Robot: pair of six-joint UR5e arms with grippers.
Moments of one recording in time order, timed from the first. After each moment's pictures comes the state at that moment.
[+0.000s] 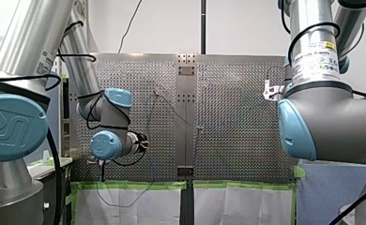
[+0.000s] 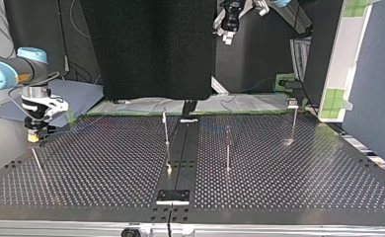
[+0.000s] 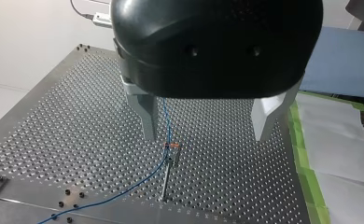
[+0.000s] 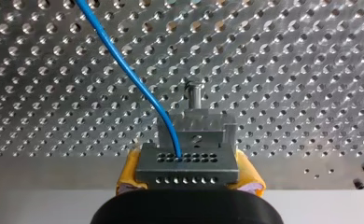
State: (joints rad) left arm -0.71 -1.85 -2.53 -2.03 -2.10 -1.77; right arm 1.56 -1.13 1.57 -0.43 1.41 1.59
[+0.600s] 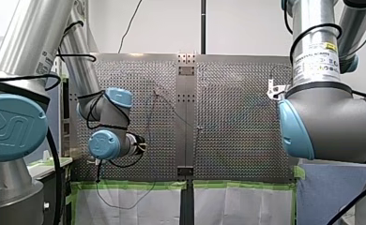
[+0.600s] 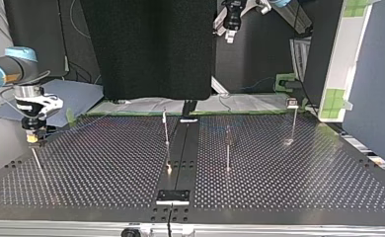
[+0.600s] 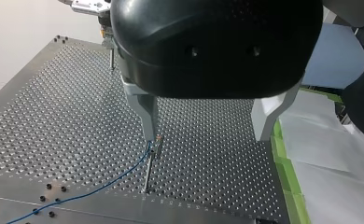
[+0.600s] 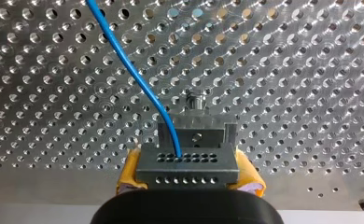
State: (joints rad) left arm -0.71 -1.85 -2.53 -2.08 -2.12 -1.75; right arm 1.51 -1.13 1.55 -0.40 1.25 1.57
